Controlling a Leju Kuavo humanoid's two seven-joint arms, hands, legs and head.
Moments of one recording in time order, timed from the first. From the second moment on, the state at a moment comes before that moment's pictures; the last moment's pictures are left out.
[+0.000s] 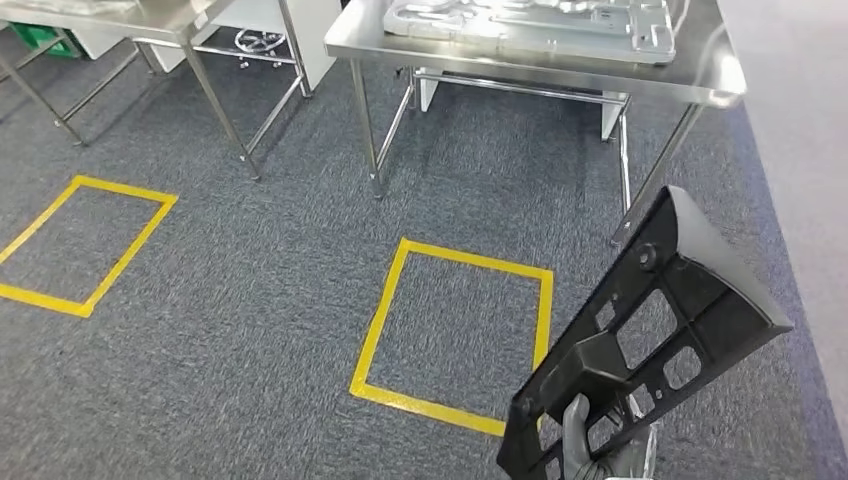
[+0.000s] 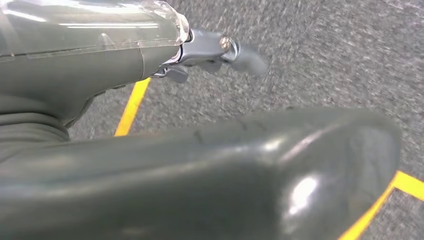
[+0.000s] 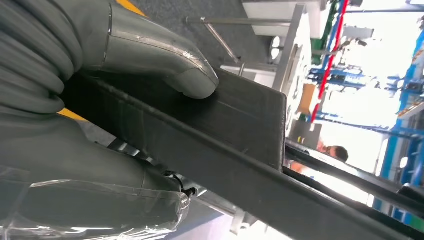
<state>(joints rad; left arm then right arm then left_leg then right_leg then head) -0.08 -0.12 1.38 -0.24 -1.04 0.06 -0.51 0.46 0.21 0.19 -1.83 0.40 -0.40 -0.54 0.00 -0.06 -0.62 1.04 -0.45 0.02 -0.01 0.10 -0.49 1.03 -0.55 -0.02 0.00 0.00</state>
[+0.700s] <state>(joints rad) -0.09 -0.13 1.38 -0.24 -1.04 0.06 -0.50 0.46 0.22 0.19 -1.83 0.45 -0.43 -0.52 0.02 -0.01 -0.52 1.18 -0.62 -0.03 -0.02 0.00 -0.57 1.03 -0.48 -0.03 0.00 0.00</state>
